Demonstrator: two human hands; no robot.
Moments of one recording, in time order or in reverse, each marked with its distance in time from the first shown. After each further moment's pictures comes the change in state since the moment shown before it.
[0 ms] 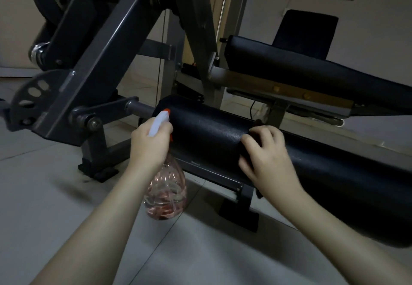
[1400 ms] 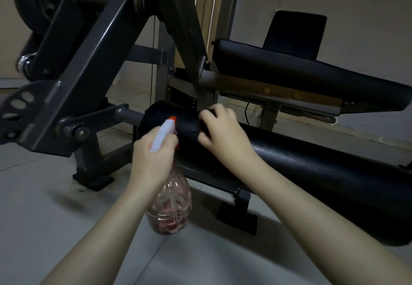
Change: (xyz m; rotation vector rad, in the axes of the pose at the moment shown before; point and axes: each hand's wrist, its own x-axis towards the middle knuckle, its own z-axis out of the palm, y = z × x) left_hand -0.021 0.007 0.018 0.070 -0.042 0.160; right_hand 0.072 -0.028 0.017 0.159 -0.119 0.046
